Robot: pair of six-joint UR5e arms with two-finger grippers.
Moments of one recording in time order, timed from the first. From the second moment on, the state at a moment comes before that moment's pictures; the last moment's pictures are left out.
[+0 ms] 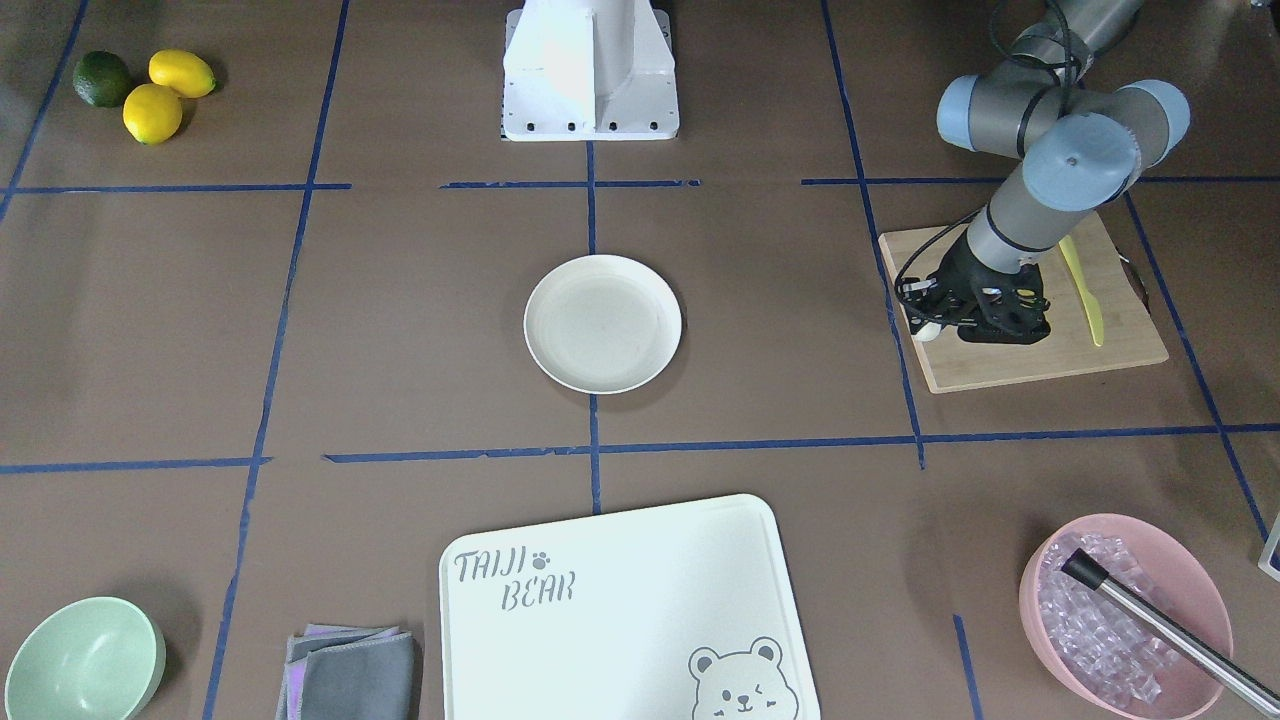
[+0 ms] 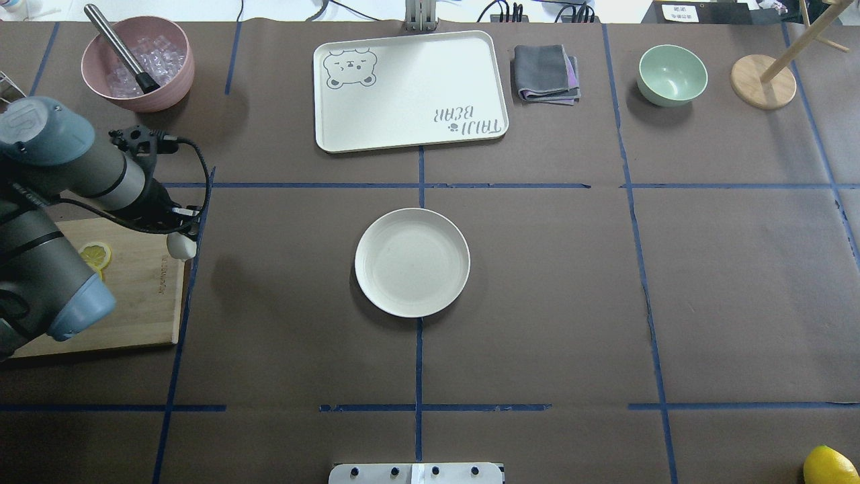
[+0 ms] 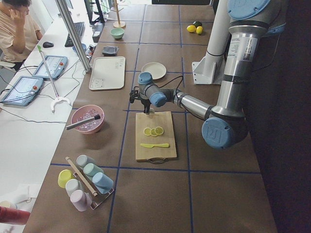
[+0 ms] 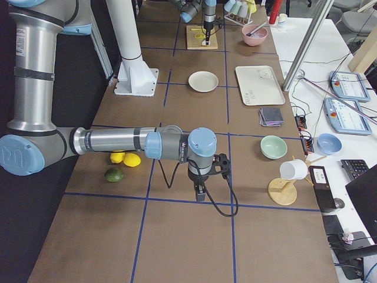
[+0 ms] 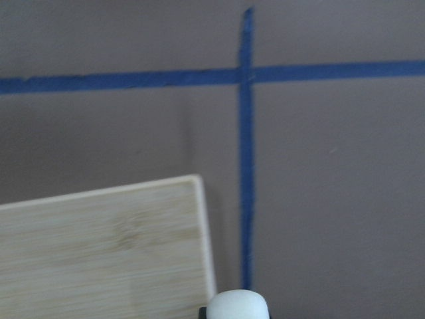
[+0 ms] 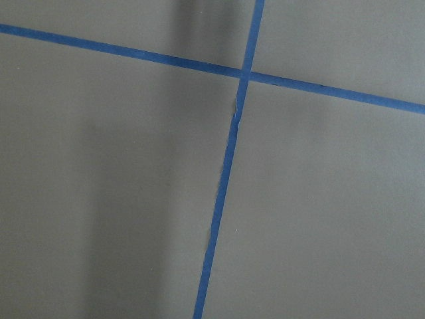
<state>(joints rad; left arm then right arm) -0.81 -1.87 -1.71 -1.80 -2.12 -0.95 1.57 -1.71 1.80 -1.68 2.33 -0.20</state>
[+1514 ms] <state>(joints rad) -0.53 -2.51 -1.23 -1.77 -1.96 -1.28 1.57 -1.71 1.81 -1.68 2.33 -0.19</state>
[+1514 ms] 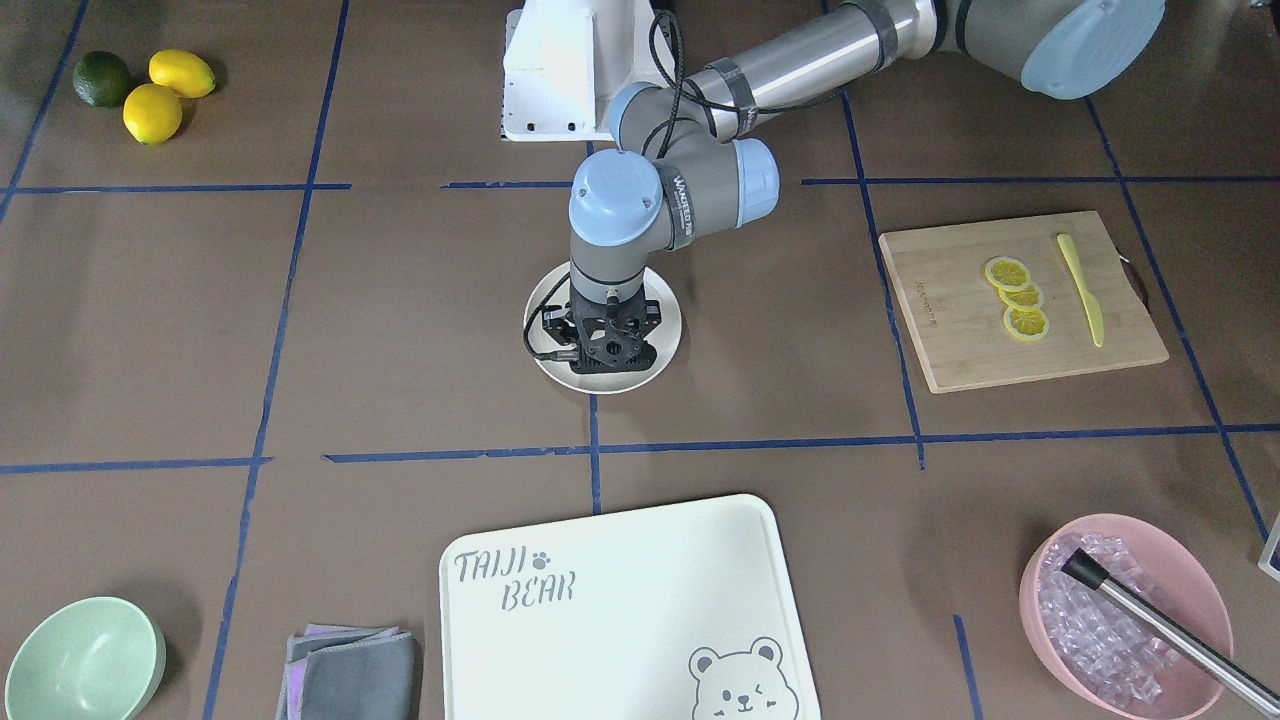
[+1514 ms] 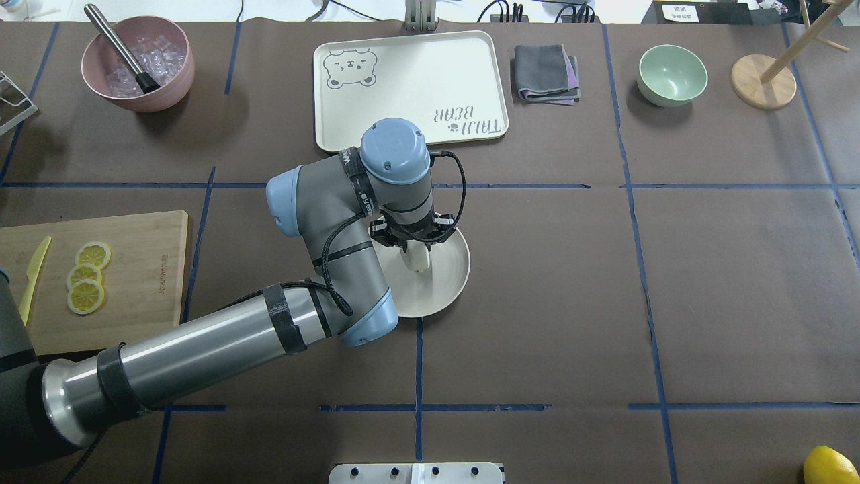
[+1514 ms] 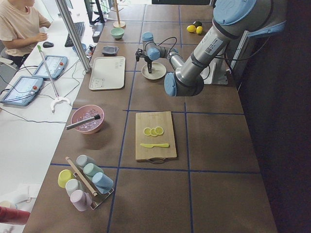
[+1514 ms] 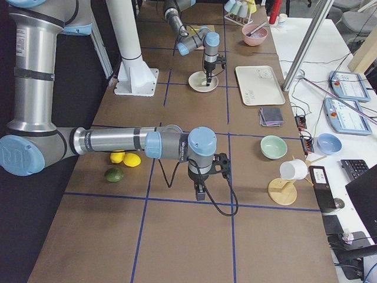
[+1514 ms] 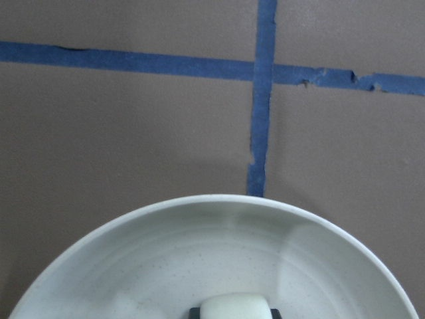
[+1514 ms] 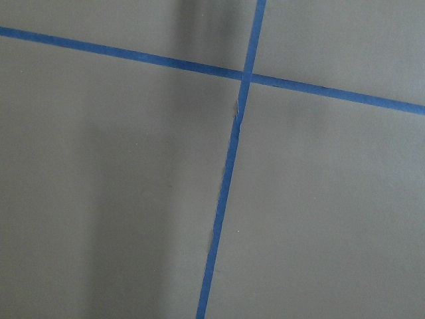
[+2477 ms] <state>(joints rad) -0.77 -2.25 -1.49 -1.72 -2.15 -1.00 1.57 -1.71 1.80 -1.68 2.33 -0.19</state>
